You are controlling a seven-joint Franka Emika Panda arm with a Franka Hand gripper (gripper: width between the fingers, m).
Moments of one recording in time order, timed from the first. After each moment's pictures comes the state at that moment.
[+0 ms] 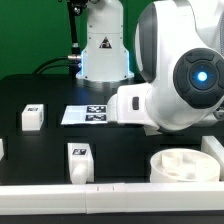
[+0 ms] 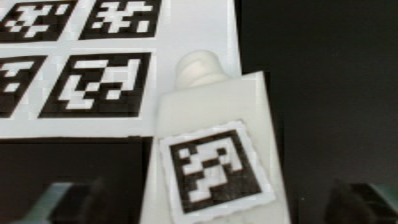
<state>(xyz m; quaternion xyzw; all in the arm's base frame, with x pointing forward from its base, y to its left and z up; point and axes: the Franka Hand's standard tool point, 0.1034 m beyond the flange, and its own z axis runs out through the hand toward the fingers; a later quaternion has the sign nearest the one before) 0.419 0.075 0.008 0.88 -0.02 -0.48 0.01</state>
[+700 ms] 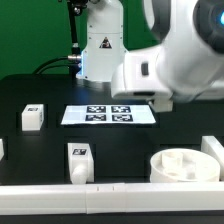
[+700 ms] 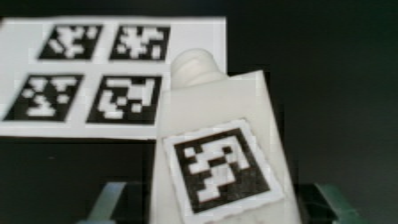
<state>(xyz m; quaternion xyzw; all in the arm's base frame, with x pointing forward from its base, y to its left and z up) 0.473 0.081 0.090 0.90 0.02 -0.43 -0.01</state>
